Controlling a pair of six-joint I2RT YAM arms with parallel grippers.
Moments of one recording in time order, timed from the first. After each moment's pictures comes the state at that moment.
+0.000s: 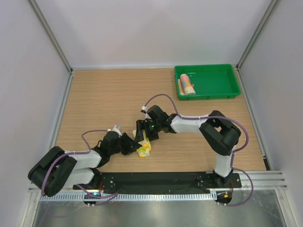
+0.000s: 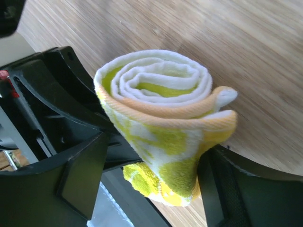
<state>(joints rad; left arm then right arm) -0.60 1.23 0.10 0.52 0.24 -1.24 0.86 1.86 1.05 -0.07 -0.44 0.69</state>
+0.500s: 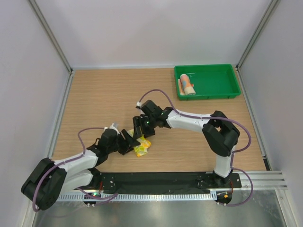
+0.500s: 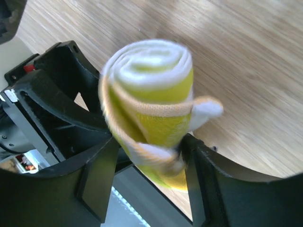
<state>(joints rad) -0.57 1.08 0.15 0.26 0.22 -1.15 0.90 1.90 1.26 -0.33 -0.36 0.66</state>
